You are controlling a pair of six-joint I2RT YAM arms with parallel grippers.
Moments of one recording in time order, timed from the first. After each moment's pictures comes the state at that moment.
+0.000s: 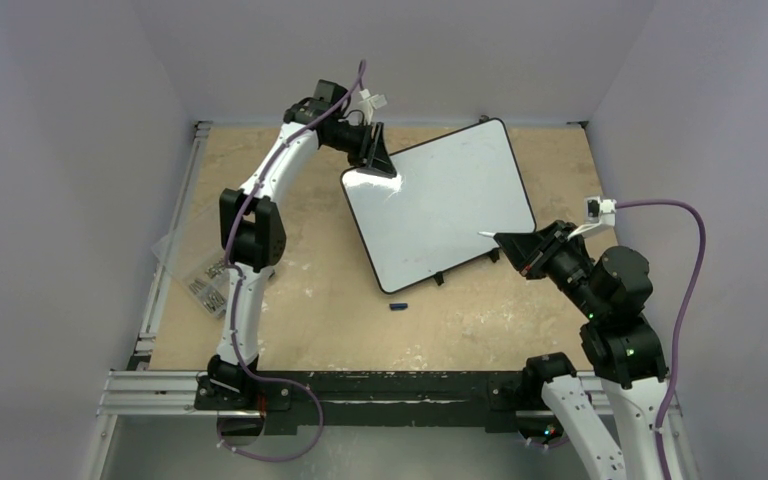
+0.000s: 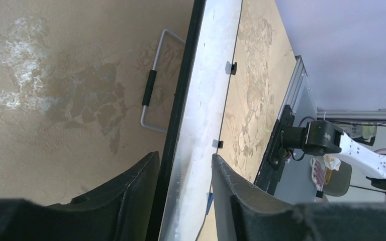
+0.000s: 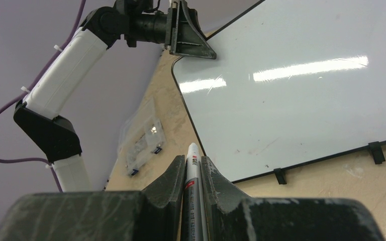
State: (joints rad) left arm -0.33 2.37 2.34 -0.92 0.94 -0.09; right arm 0.18 0.49 0.89 -0.53 -0.31 0.65
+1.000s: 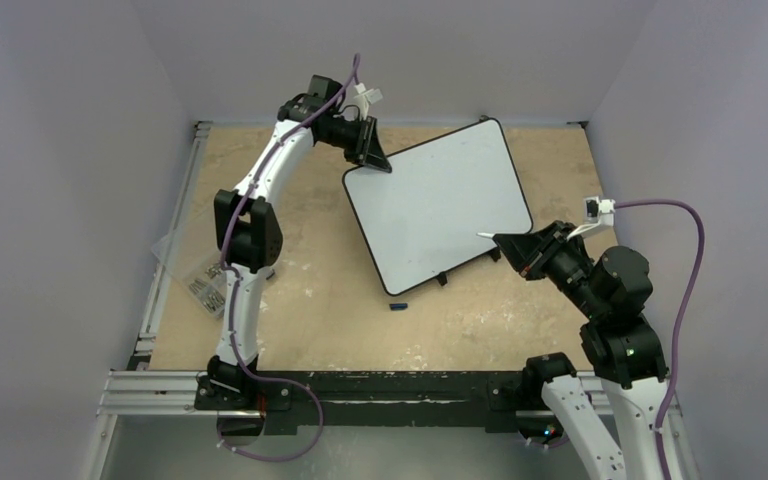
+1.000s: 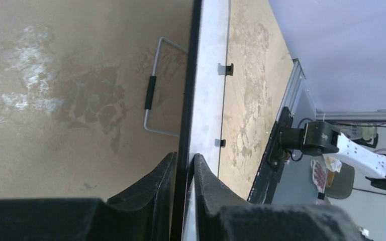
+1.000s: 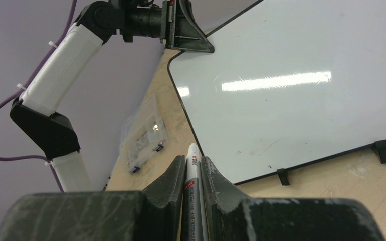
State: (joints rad) left arm -0.31 2.34 2.34 -0.91 0.92 -0.09; right arm 0.18 0.49 0.89 -0.53 -0.32 0.65
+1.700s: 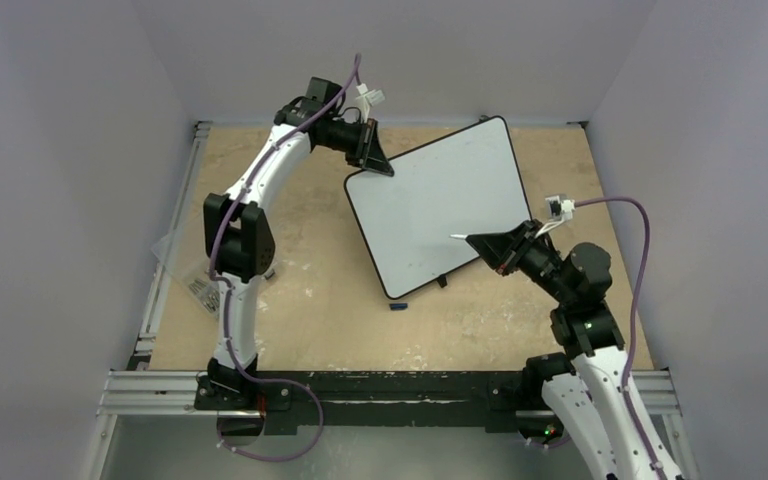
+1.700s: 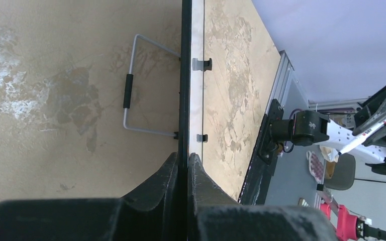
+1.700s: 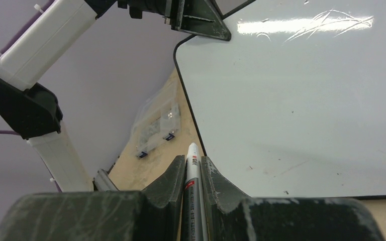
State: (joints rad) left arm -0.33 2.21 2.18 -0.84 0.98 -0.08; right arm 0.18 0.52 0.58 -0.10 -0.52 0.67
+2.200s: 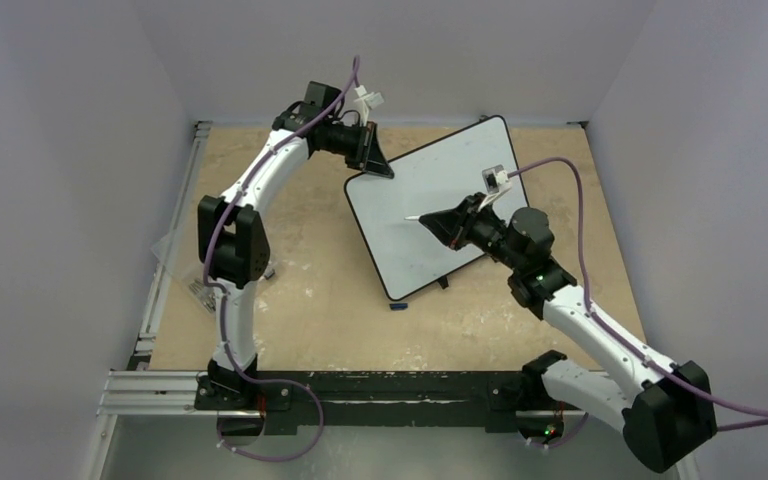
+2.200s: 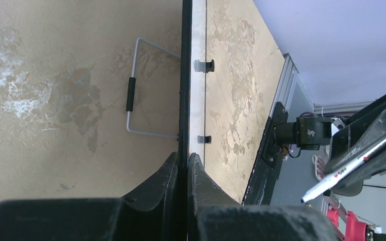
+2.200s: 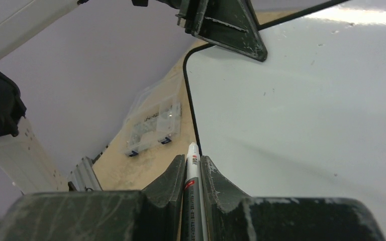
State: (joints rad) left arm -0.34 2.13 2.05 -0.73 0.95 -0.10; right arm 0.45 0.96 0.64 0.28 -0.36 0.58
